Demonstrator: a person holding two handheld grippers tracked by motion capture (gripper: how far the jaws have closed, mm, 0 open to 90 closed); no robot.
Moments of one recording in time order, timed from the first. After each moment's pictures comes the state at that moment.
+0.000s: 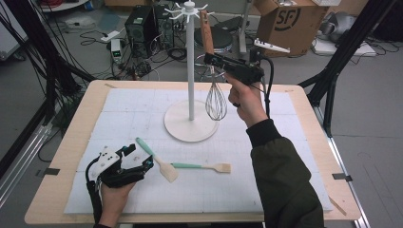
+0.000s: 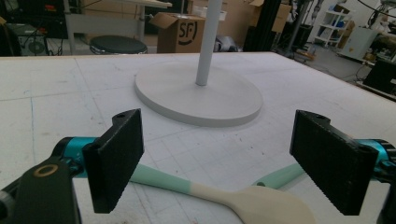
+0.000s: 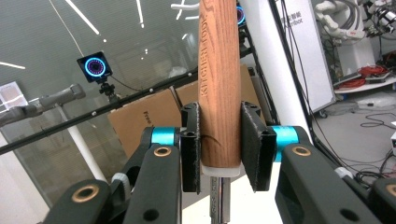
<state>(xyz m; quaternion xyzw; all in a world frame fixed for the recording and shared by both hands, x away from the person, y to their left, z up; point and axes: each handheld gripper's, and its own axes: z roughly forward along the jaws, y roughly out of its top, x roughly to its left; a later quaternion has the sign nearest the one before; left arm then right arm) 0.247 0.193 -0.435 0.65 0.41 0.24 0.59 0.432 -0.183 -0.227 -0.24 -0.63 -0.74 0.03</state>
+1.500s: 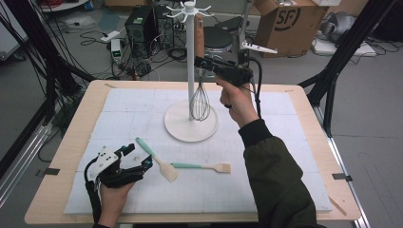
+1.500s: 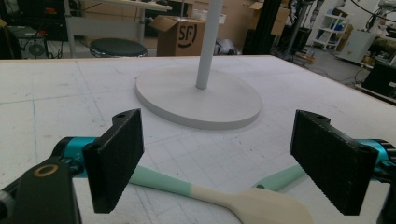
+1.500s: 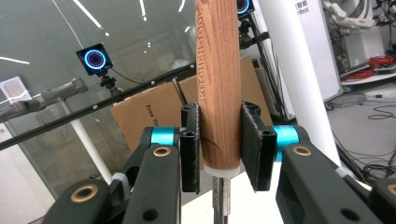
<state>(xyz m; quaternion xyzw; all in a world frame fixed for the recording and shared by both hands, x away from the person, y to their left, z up) 0.246 0.195 -0.434 0.65 0.41 0.24 0.60 0.438 -0.162 -0.238 -0.23 -0.63 -0.74 0.04</state>
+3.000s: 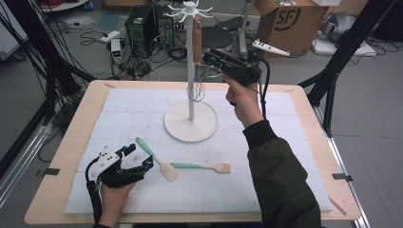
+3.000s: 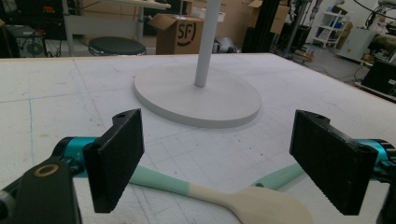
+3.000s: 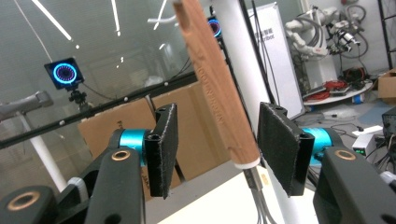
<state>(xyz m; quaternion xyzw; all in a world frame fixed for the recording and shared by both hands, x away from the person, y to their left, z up) 0.247 0.193 -0.435 0.65 0.41 0.24 0.59 0.431 -0.179 -0.231 -0.26 -0.61 -0.75 -0.03</state>
